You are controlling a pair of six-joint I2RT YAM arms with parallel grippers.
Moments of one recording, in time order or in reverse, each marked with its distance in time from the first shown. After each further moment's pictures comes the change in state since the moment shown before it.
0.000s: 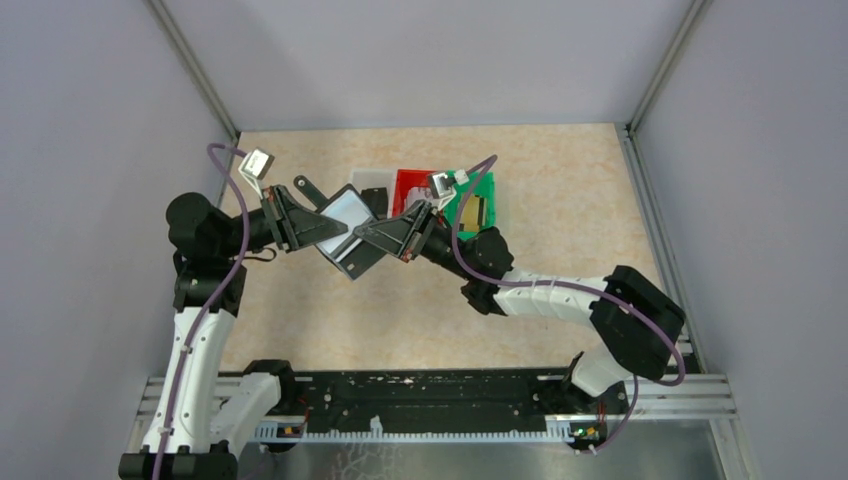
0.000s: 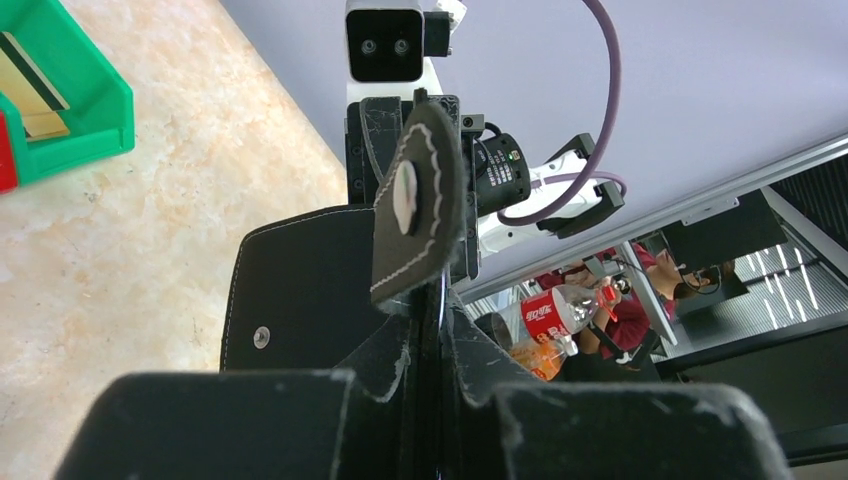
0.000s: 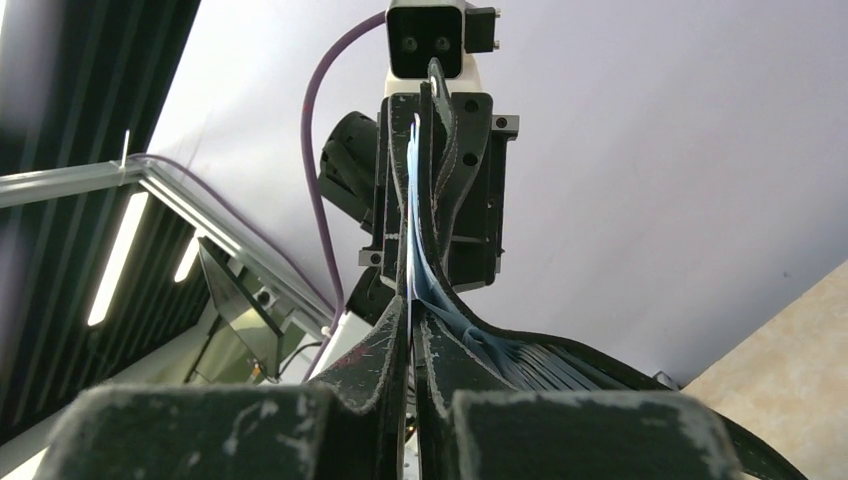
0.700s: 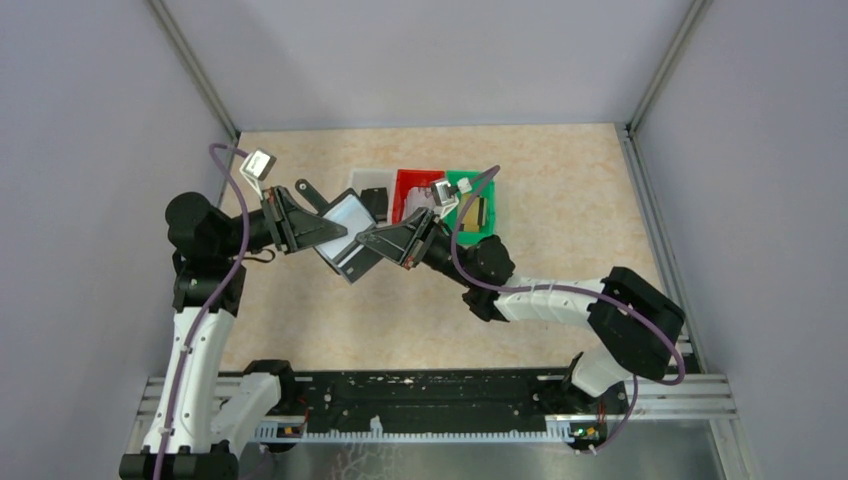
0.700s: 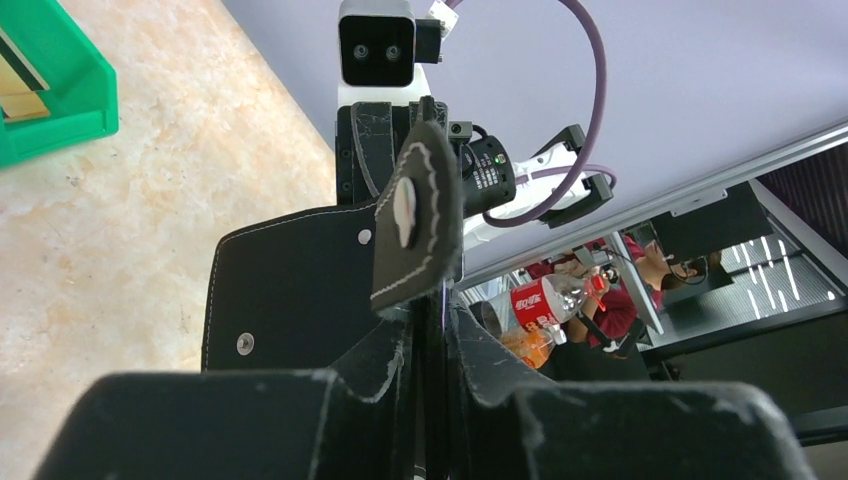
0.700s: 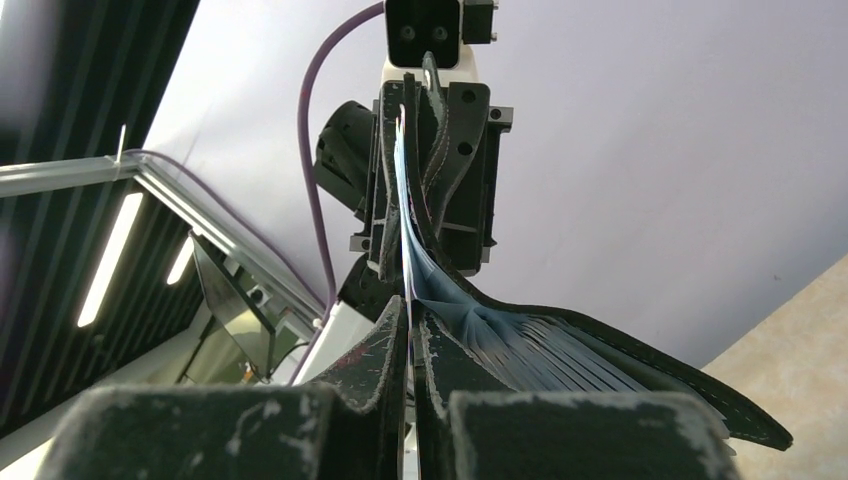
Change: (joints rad) left arm 0.007 0.002 0.007 -0.028 0.029 0.000; right arm 0.018 0.000 -0.053 0.050 0.034 -0.033
